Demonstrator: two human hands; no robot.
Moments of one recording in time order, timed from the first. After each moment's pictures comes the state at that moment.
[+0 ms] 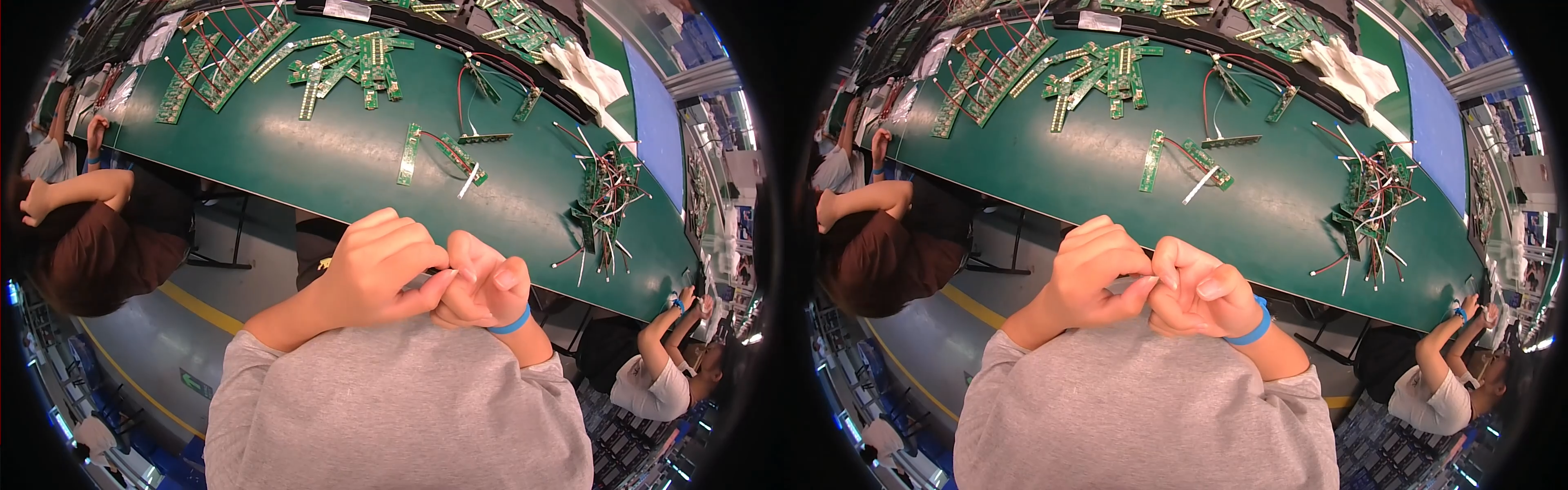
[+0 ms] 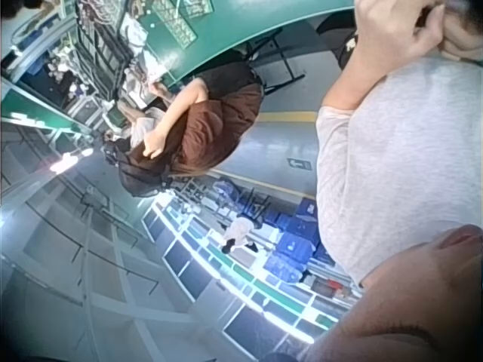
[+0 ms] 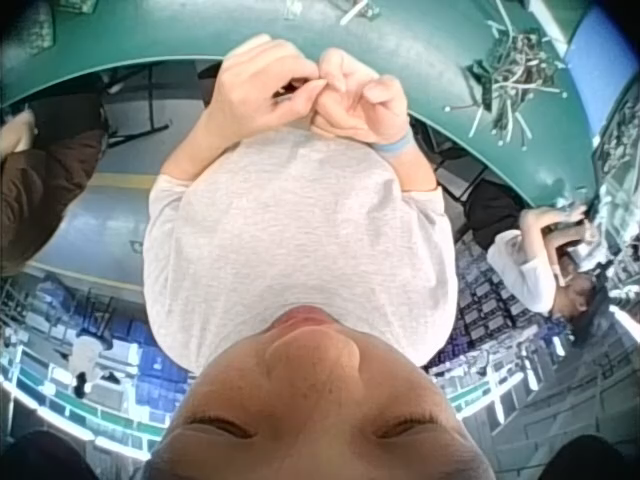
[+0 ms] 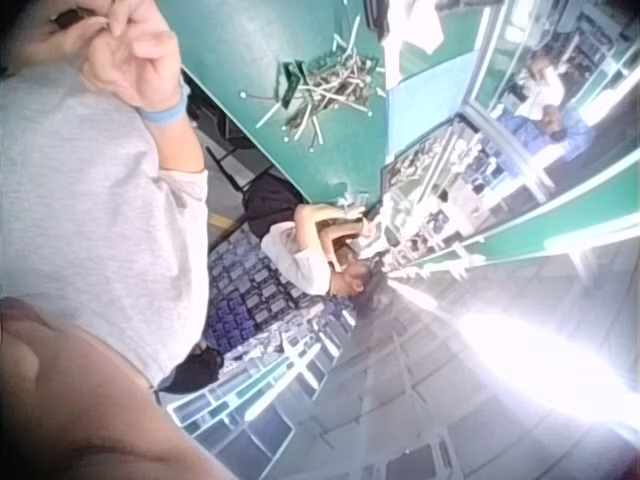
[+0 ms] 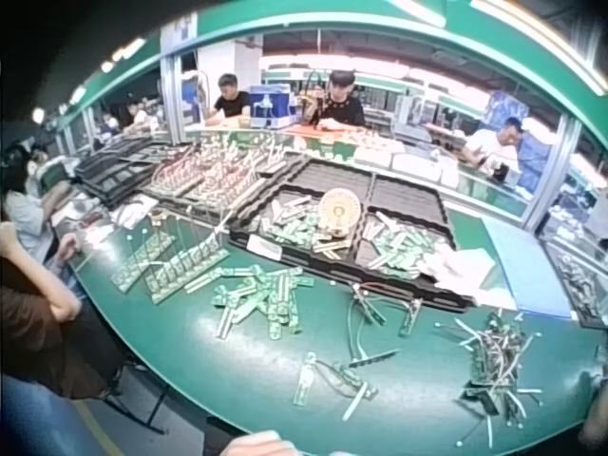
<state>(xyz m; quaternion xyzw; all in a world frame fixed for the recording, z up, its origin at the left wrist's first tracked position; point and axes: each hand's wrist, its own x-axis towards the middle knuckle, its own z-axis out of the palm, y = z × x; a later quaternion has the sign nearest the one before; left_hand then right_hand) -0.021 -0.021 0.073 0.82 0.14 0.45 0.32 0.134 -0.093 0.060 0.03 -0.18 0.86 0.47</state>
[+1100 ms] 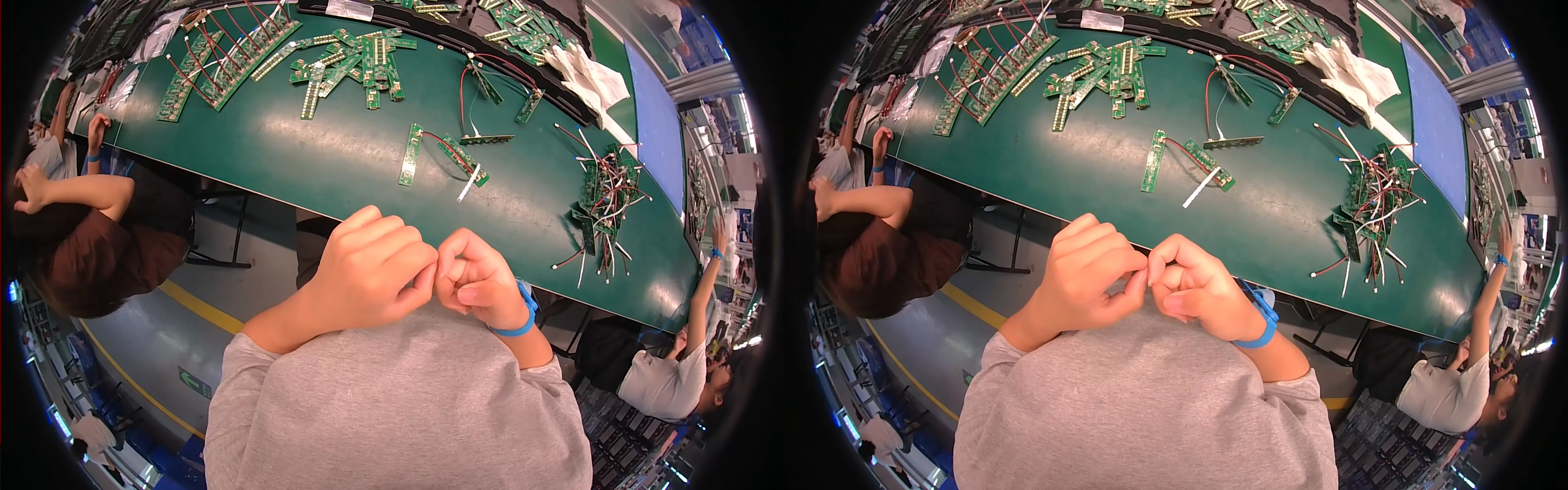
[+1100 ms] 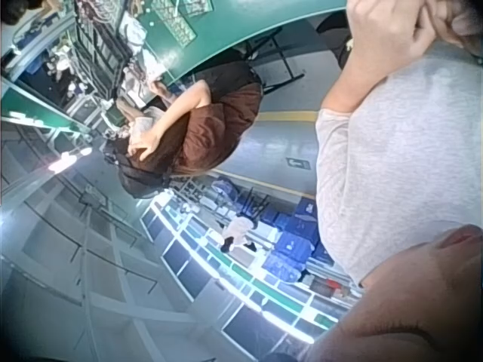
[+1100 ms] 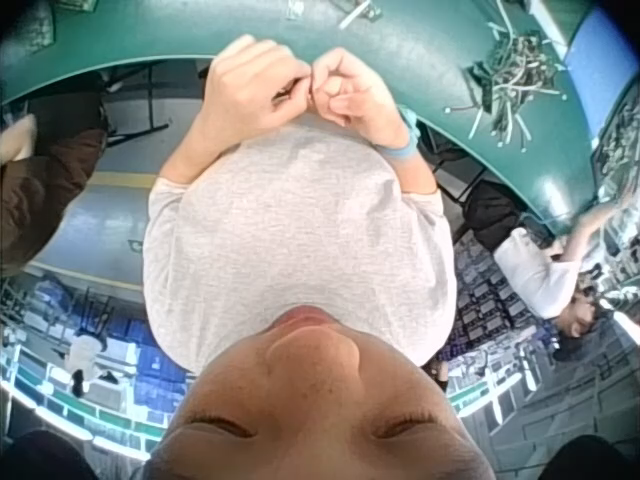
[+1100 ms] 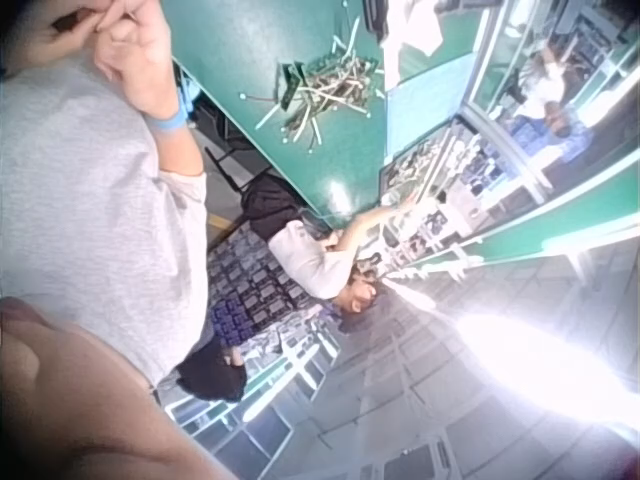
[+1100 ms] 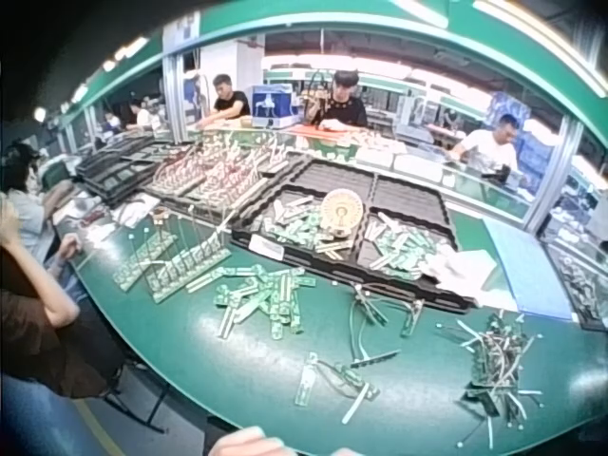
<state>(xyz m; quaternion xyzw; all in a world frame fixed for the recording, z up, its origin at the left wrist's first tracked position) -0.030 -0.023 0.078 0.87 0.19 0.39 0.24 0.138 -0.101 0.074 -0.29 -0.30 0.78 0.46</state>
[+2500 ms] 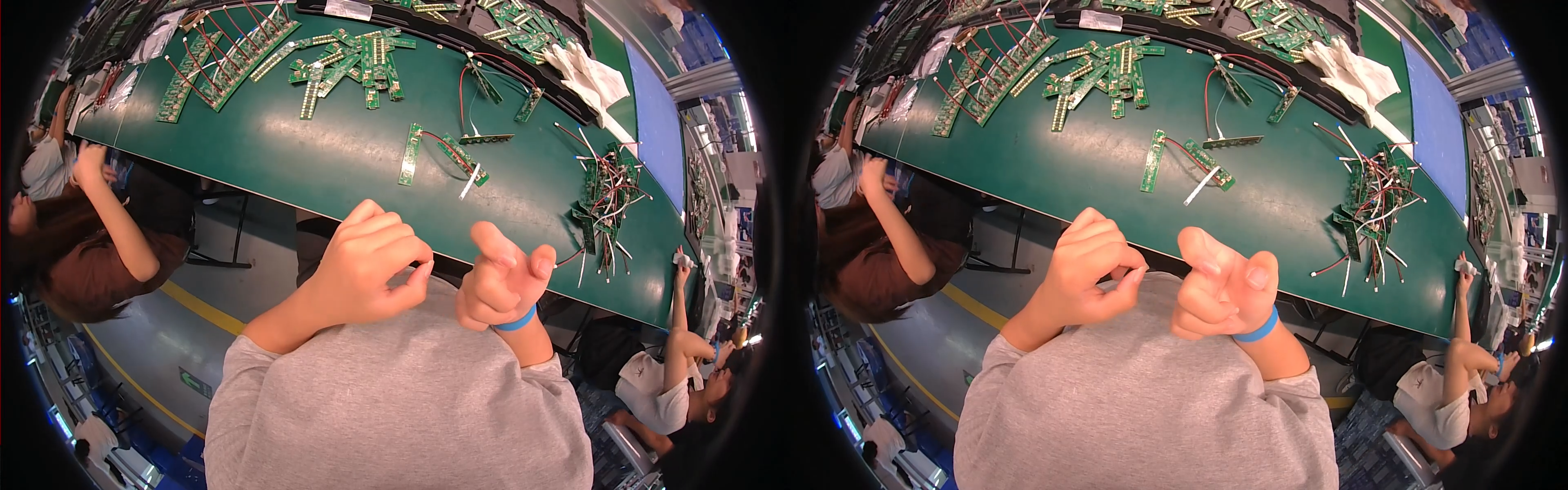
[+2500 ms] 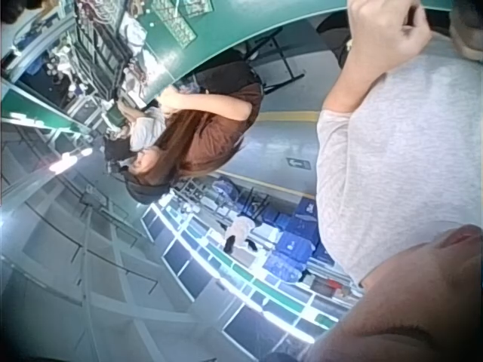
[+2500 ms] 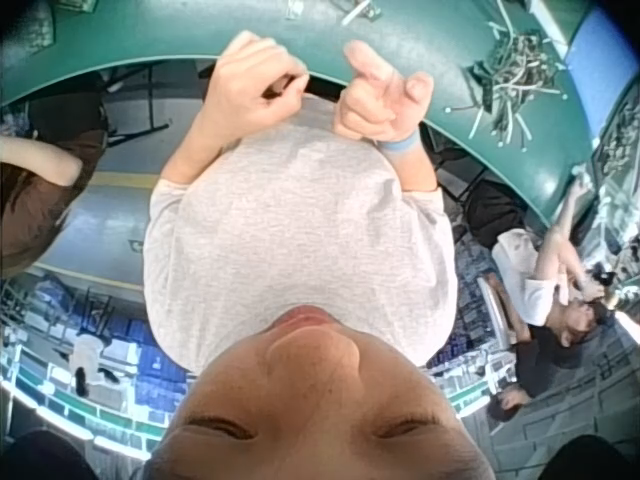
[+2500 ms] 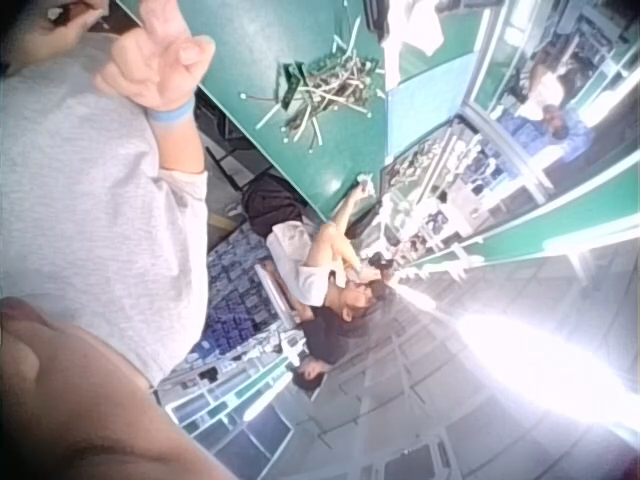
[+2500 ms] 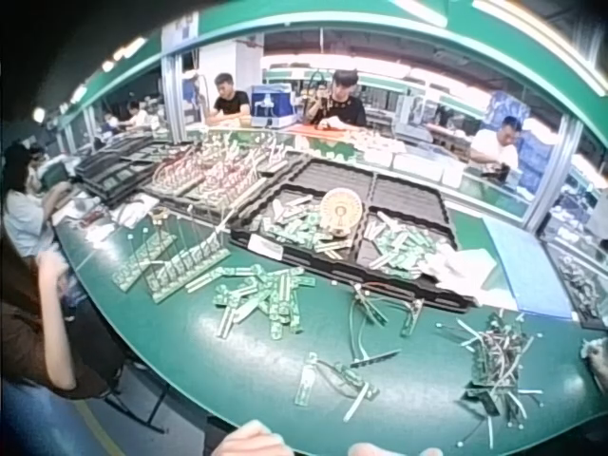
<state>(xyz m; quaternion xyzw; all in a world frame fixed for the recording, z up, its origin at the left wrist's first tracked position) -0.032 -0.021 0.075 0.84 0.19 0.38 0.34 0.148 -0.087 0.061 0.13 -0.15 0.87 0.46</state>
